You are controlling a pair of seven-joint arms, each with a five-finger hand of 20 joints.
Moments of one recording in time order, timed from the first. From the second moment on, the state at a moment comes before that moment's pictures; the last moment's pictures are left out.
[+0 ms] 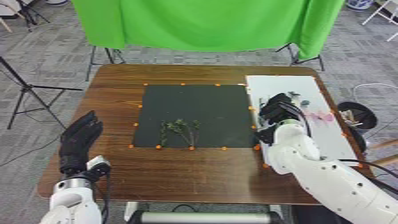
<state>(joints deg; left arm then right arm) 119.4 -65.6 -91.5 -110.7 52.0 23.2 18.0 -68.3 -48.3 41.8 -94.3 -99.4 32.0 42.1</state>
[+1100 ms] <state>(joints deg) 121.2 -65.4 -92.4 -111.8 52.0 23.8 17.9 -65.2 -49.9 35.6 -107.3 -106.8 20.3 42.3</state>
